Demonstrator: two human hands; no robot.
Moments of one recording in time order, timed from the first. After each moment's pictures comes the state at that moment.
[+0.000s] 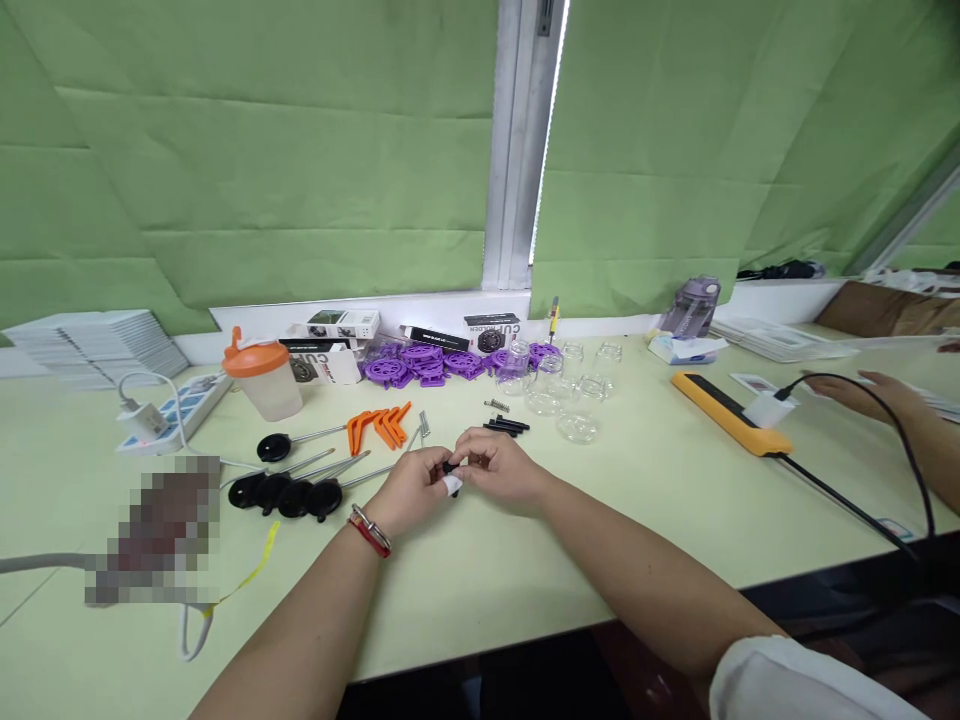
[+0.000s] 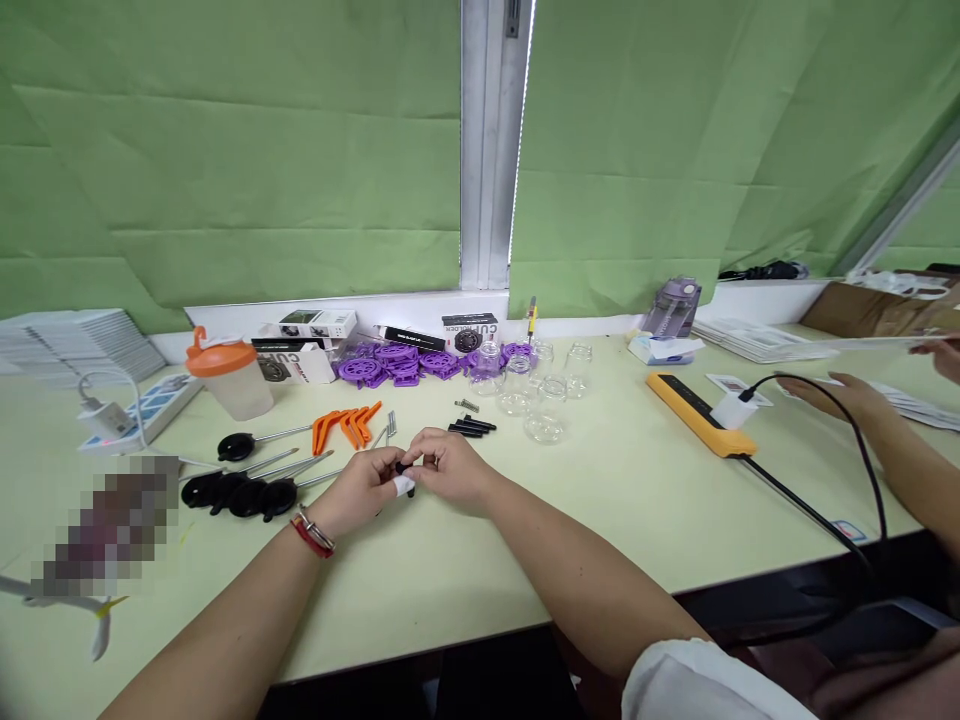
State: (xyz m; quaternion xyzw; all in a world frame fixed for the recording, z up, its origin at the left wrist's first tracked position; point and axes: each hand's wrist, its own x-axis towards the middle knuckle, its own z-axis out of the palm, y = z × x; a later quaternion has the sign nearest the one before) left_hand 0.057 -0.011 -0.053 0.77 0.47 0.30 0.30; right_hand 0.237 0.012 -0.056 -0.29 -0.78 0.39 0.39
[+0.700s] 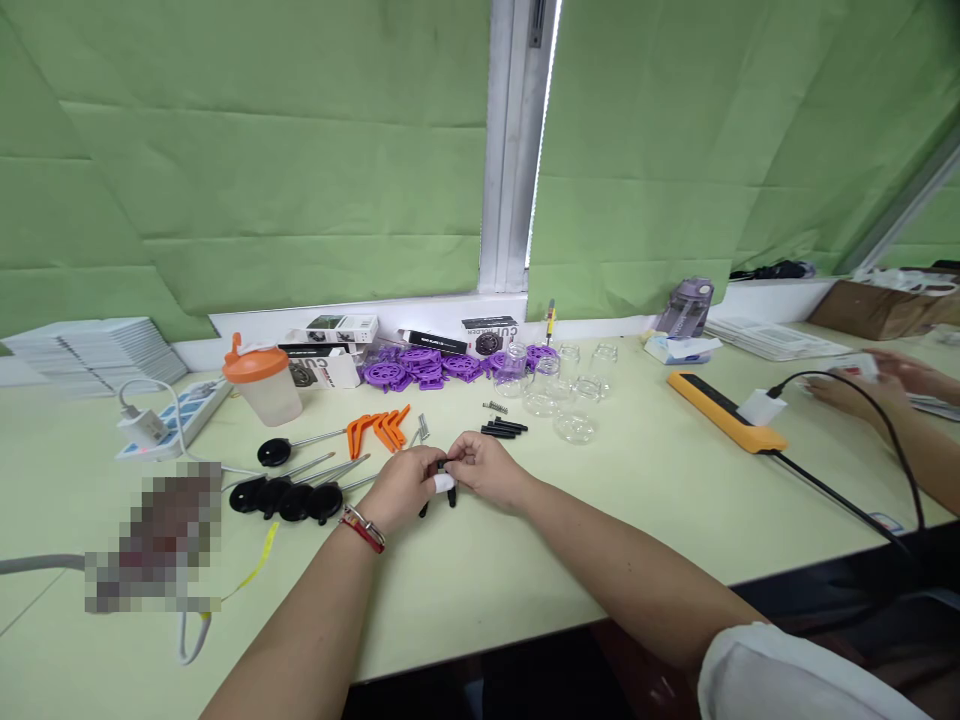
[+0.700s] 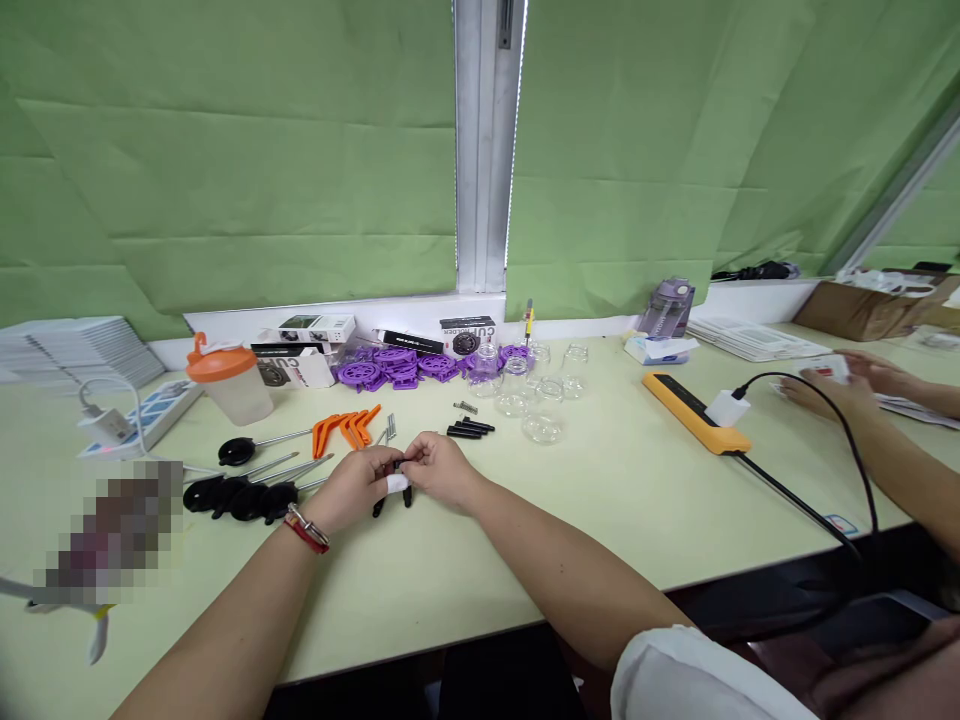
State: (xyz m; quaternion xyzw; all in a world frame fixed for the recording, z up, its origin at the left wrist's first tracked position) left_hand 0.044 -0.002 -0.052 0.80 0.51 0.25 0.20; right_hand 0.211 0.016 -0.071 -0.39 -0.62 0.54 0.41
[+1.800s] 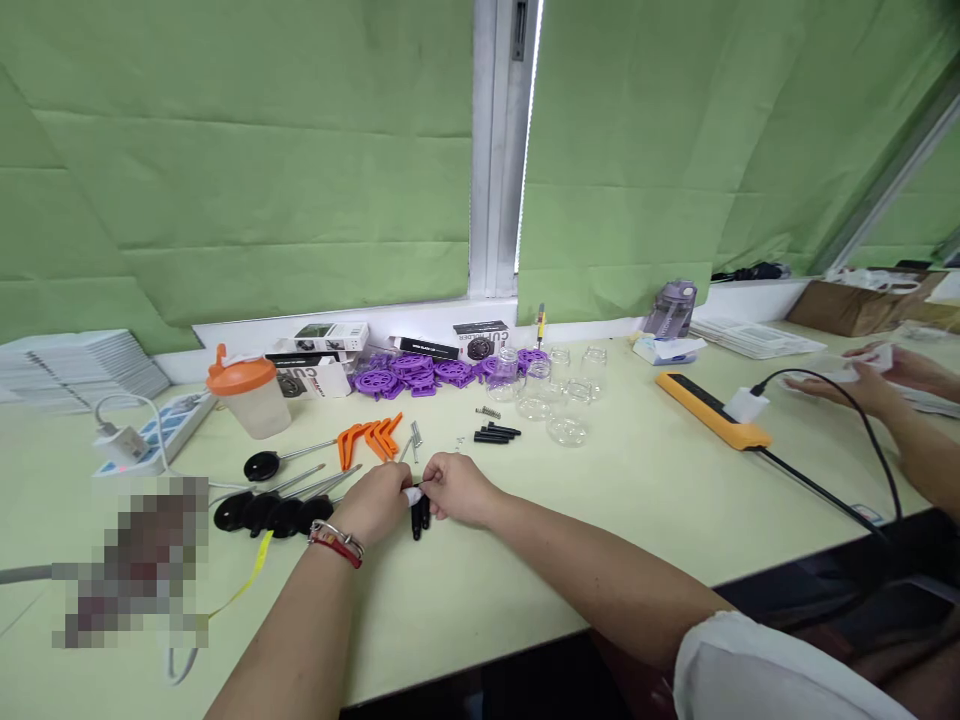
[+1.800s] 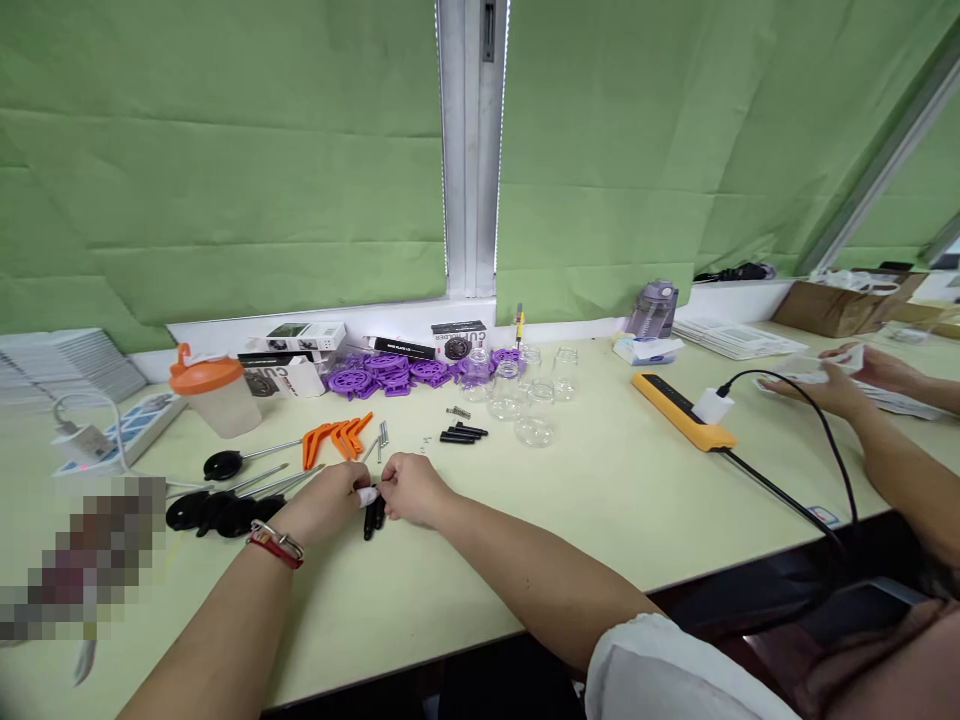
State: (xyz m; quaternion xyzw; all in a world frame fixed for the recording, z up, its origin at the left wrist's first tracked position) left_hand 0.027 -0.005 -0.041 0.76 0.63 0.07 0.14; right_hand 0.180 0.015 -0.082 -0.47 -0.65 0.53 0.28
